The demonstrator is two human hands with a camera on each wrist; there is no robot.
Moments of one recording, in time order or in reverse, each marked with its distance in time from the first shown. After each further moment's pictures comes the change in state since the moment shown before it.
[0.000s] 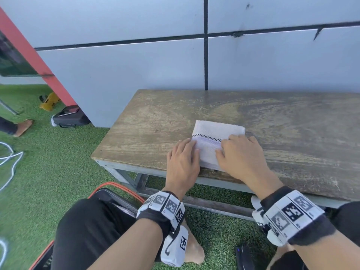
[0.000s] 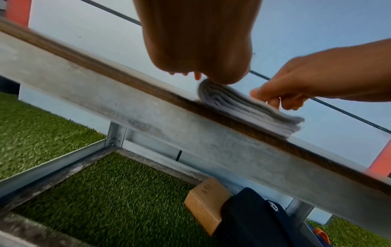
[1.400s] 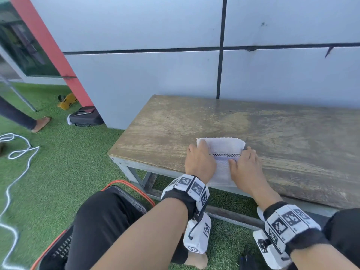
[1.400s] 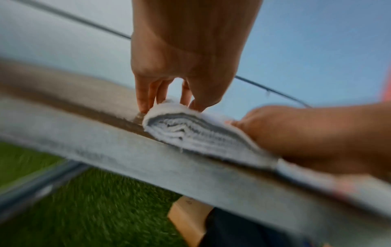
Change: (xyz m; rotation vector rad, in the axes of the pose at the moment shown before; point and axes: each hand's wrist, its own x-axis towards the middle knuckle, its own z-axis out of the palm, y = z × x) left_hand 0.017 0.044 -0.022 -0.042 -0.182 -0.270; right_hand -0.008 -0.002 0.052 0.506 -0.182 0.304
